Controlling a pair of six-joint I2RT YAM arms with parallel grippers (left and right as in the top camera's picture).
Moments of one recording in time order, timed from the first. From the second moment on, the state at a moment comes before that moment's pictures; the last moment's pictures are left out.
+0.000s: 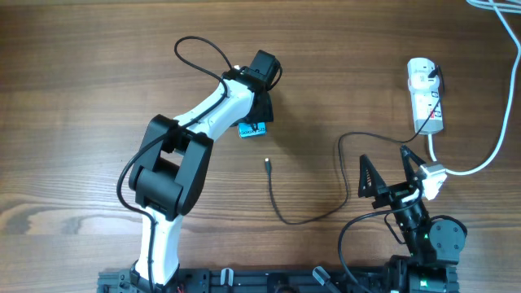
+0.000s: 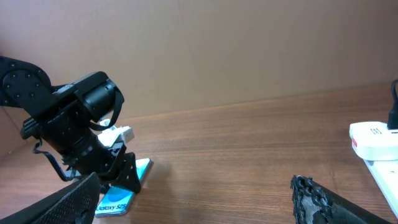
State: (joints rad) left arm -0.50 2.17 1.56 -0.75 -0.13 -0.60; right arm -0.12 0.02 0.01 0.03 -0.41 0.28
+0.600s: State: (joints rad) left arm -0.50 2.17 1.56 -0.75 -0.13 -0.60; right arm -0.12 0.02 0.01 0.03 -0.41 0.28
